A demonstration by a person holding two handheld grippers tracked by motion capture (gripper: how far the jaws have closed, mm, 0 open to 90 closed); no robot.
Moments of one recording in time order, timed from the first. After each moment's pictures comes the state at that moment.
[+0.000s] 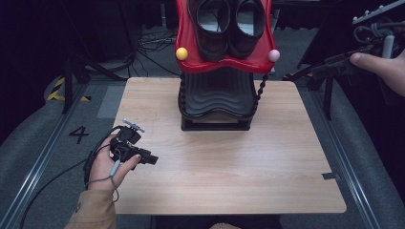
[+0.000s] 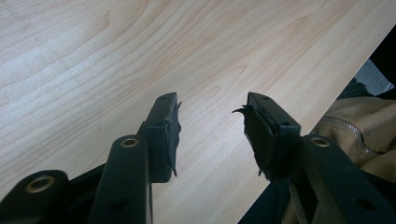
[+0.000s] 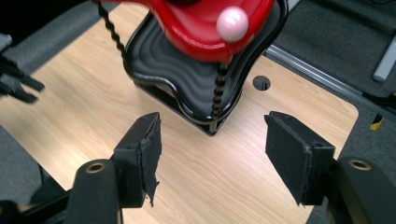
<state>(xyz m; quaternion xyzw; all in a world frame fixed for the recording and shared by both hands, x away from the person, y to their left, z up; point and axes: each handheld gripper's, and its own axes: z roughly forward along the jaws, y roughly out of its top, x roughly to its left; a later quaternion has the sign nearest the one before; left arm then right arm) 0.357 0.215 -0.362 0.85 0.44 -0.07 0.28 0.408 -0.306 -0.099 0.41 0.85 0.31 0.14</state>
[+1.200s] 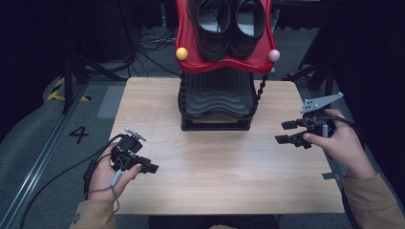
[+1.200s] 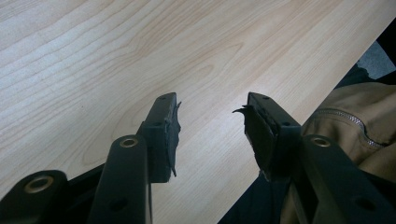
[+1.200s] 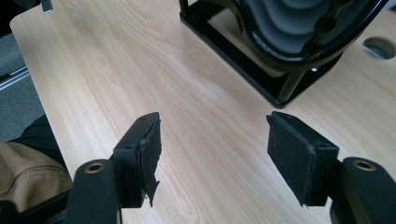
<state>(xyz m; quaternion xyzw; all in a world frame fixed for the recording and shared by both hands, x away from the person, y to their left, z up) 0.339 0.209 -0.370 0.85 0.44 -0.07 0.26 0.395 -0.303 -0.307 0.29 0.88 0.36 0.06</state>
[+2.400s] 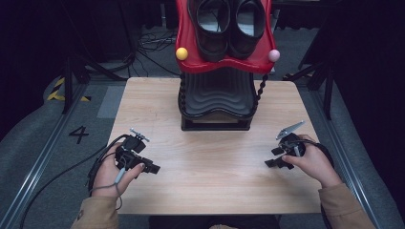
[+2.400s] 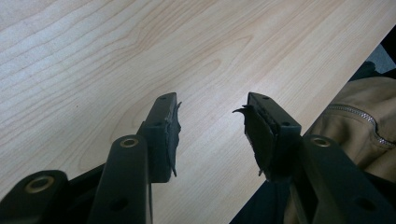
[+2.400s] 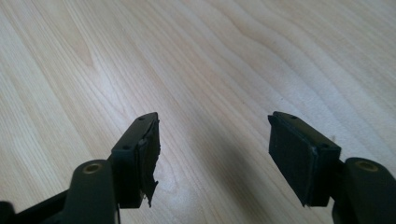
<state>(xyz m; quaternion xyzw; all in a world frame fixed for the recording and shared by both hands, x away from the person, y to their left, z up) 0.350 0.205 -0.386 0.86 0.44 -0.08 0.24 0.409 -0.297 -0.434 0.32 0.92 0.24 0.00</state>
